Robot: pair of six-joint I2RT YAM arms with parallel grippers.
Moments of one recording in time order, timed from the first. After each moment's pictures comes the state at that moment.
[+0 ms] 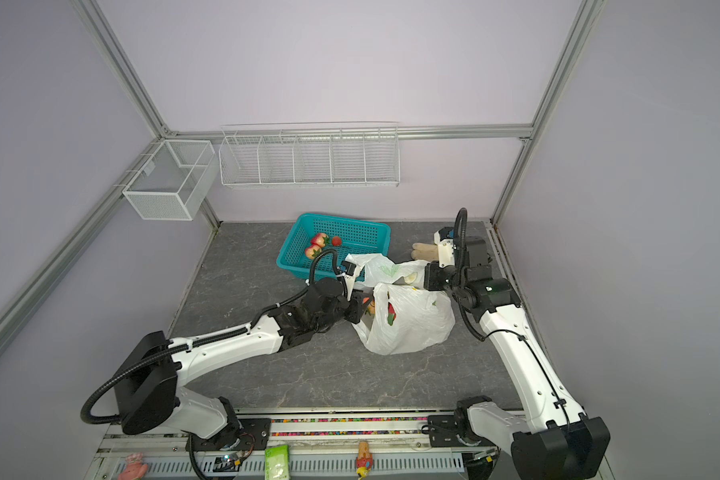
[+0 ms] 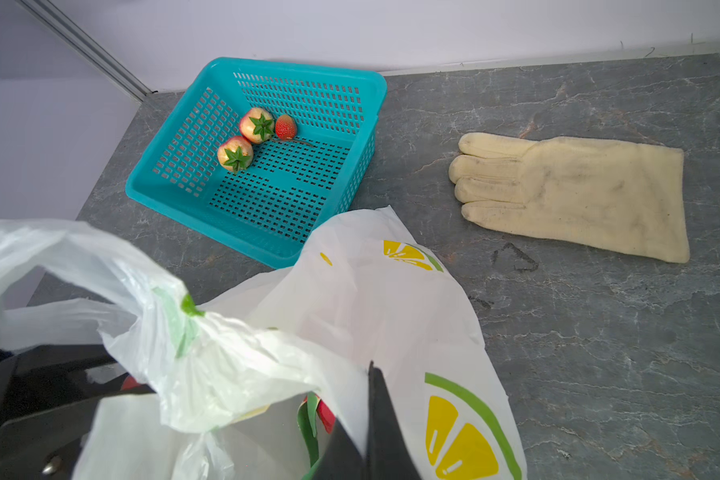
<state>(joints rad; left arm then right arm) -0.98 1.54 1.00 0.06 -0.14 -0.42 0.22 1.14 1.15 -0.70 -0.19 0.19</state>
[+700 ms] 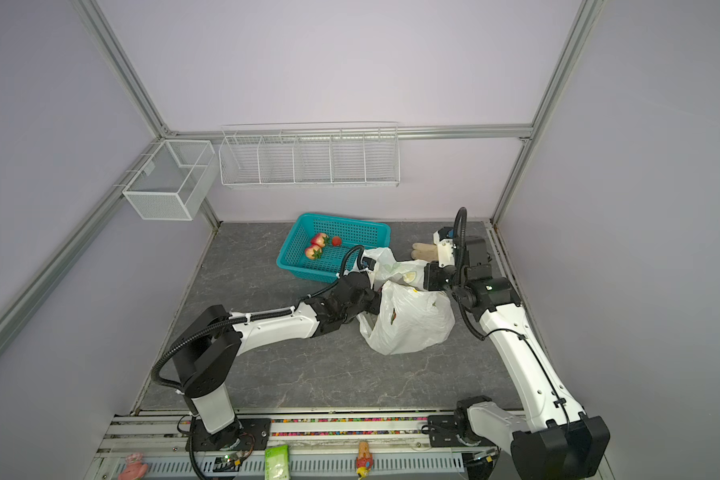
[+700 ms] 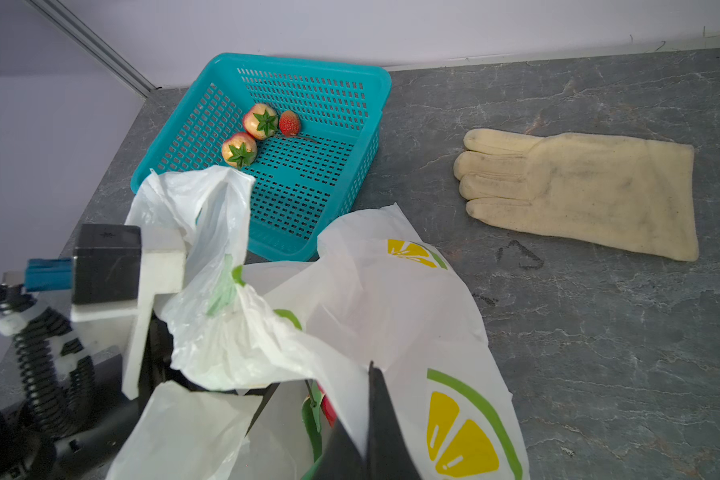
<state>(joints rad) -0.98 1.81 1.15 0.14 -0.17 -0.41 0.22 1.14 1.16 -0.71 -0.20 0.19</state>
